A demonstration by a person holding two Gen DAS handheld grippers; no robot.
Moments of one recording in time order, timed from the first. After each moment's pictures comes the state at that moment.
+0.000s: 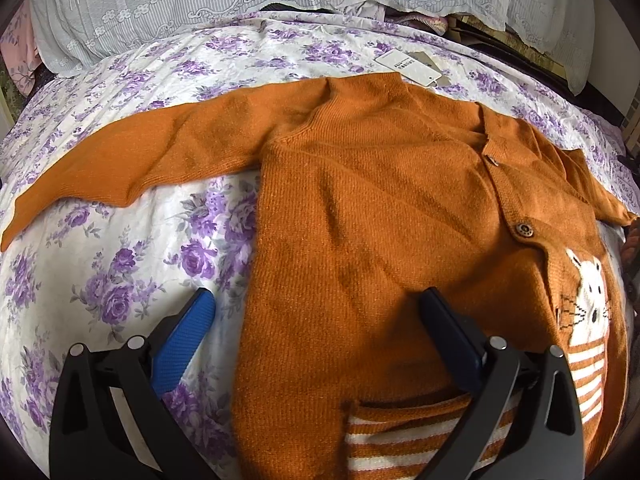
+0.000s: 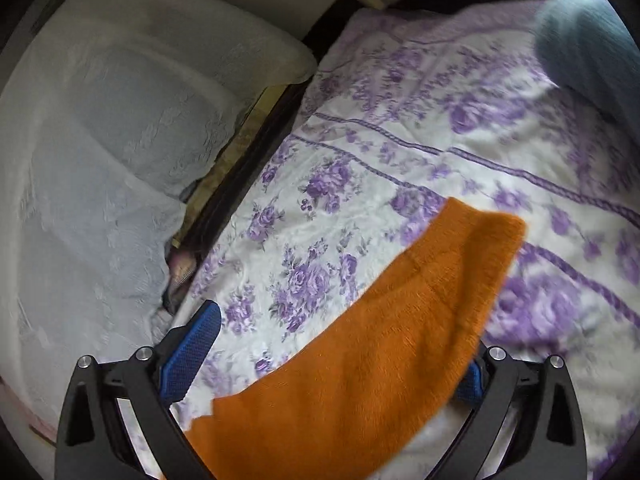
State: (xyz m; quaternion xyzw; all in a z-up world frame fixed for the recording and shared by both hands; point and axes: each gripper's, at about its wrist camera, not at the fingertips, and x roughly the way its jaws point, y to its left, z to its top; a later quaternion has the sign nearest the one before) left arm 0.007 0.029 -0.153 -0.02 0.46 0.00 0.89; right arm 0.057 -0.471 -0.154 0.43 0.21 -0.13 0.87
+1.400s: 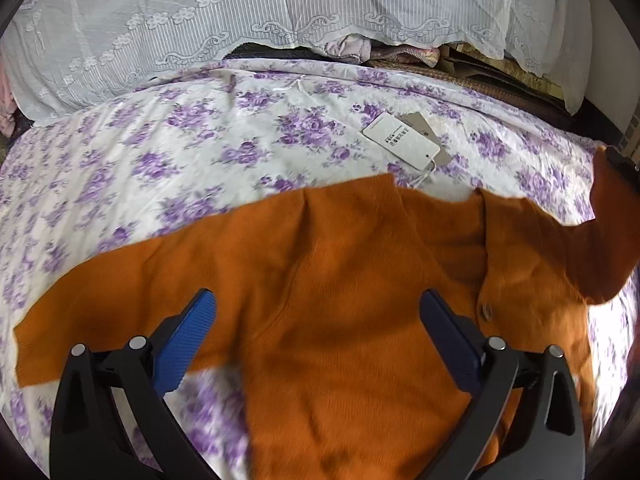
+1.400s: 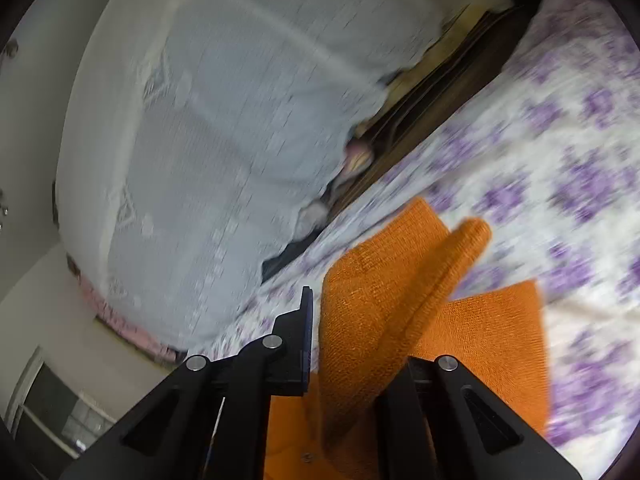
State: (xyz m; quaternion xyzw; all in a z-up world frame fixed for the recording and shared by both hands) left arm 0.111 0.020 -0.103 0.00 0.44 -0.02 0.90; right arm 0.089 -0.288 -0.076 0.40 0.24 0.15 0.87
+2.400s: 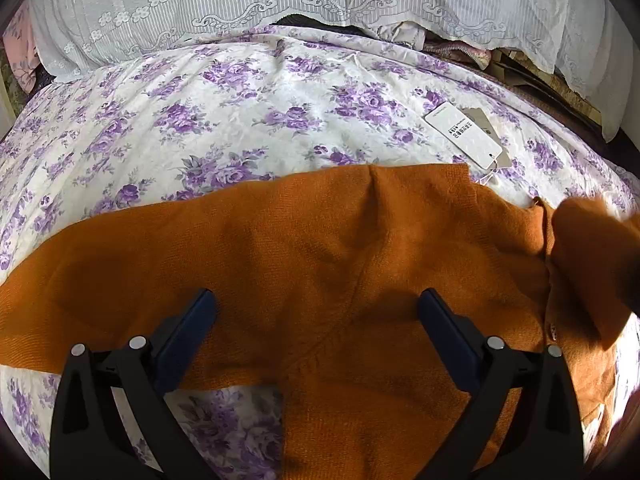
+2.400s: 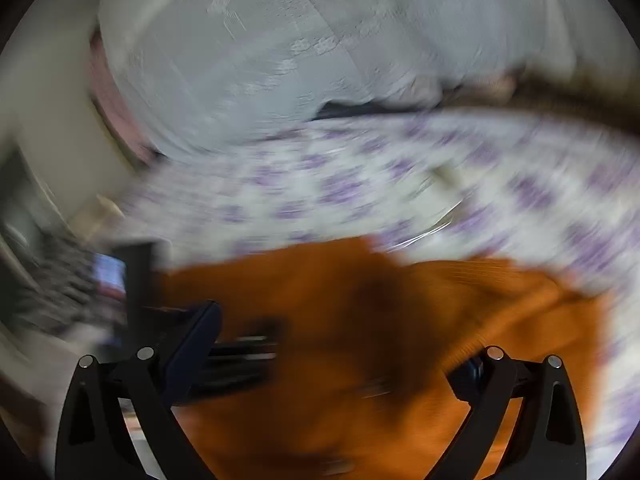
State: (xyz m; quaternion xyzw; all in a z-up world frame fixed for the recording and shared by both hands) left arm 0.124 0.053 -0.140 -0.04 0.45 0.02 0.89; right arm 0.089 -0.113 -0.056 0.00 0.37 0.11 0.92
